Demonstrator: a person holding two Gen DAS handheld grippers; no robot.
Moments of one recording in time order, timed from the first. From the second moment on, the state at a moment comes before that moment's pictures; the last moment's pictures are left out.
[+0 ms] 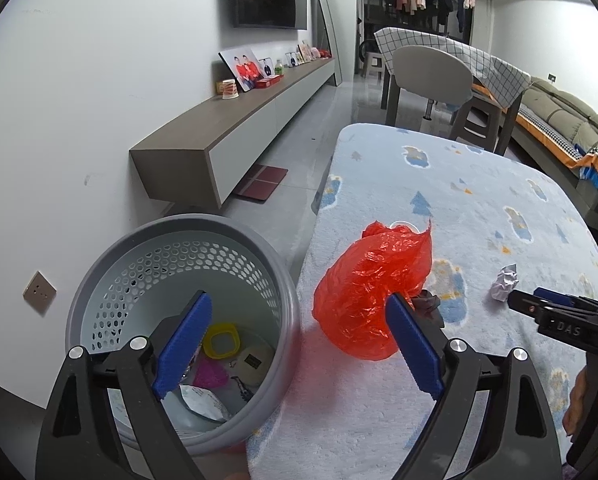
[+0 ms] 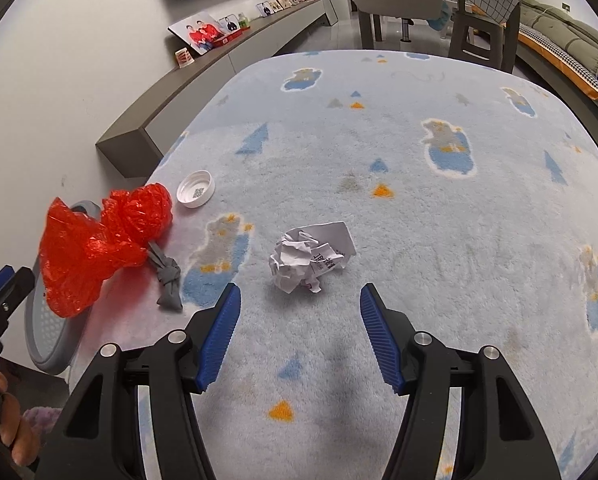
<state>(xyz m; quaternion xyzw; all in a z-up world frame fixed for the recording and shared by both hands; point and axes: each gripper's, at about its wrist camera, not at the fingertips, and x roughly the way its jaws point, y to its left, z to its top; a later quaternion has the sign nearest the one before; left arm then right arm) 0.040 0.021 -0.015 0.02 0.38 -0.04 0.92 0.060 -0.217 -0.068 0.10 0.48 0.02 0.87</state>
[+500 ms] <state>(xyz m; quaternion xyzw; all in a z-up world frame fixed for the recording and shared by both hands) 0.040 0.016 -0.020 0.03 0.39 -0.05 0.92 0.092 -0.205 -0.087 0.09 0.50 -0.02 0.86</state>
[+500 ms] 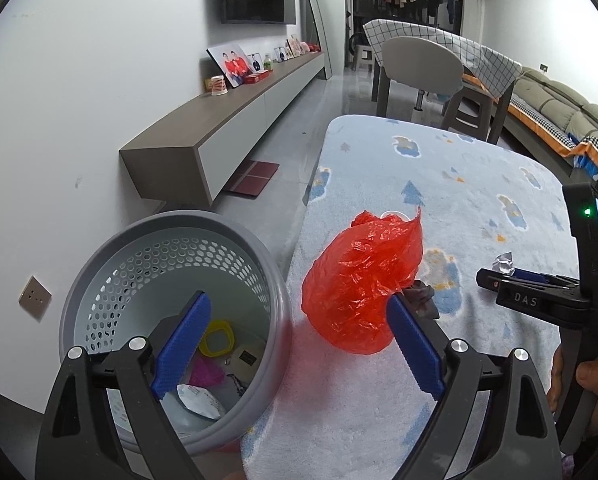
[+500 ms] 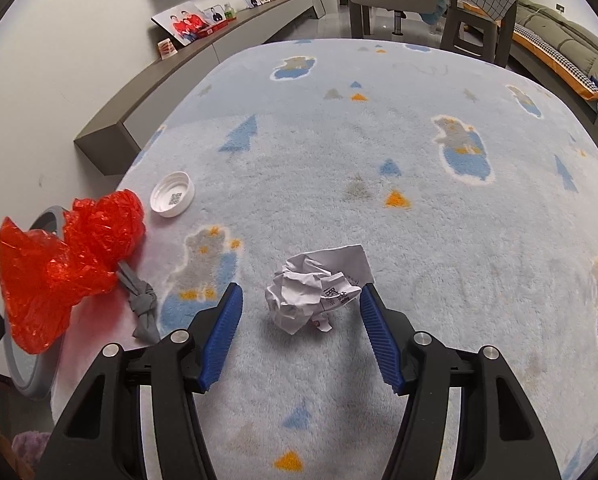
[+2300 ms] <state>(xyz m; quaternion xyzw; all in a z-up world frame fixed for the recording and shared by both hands) 0.079 -0.035 -0.052 0.05 0.42 -0.10 0.90 0.070 -0.218 -0.041 0.17 0.46 0.03 0.87</state>
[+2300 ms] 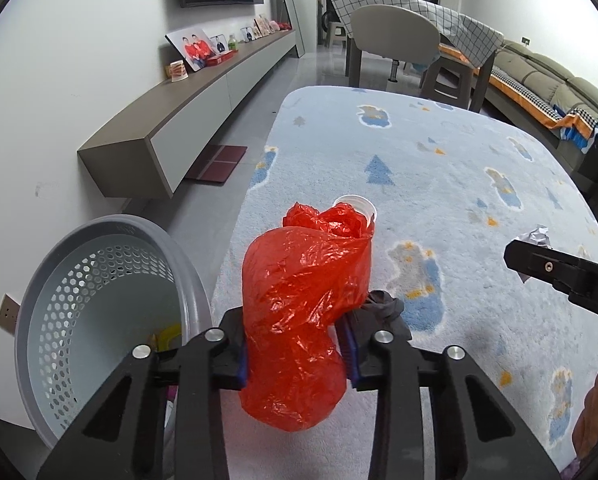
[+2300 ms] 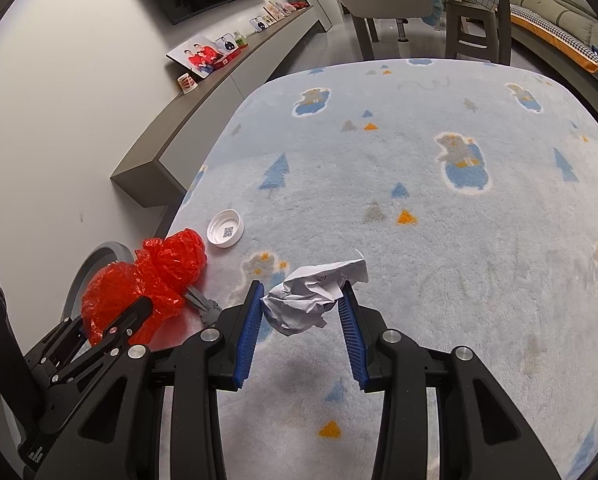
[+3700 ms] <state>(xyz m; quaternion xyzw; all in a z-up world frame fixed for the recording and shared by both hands) 0.043 0.034 -0.010 0.02 0.36 -0.05 0.93 0.069 -0.152 -0.010 0.16 0.44 0.09 0.88</state>
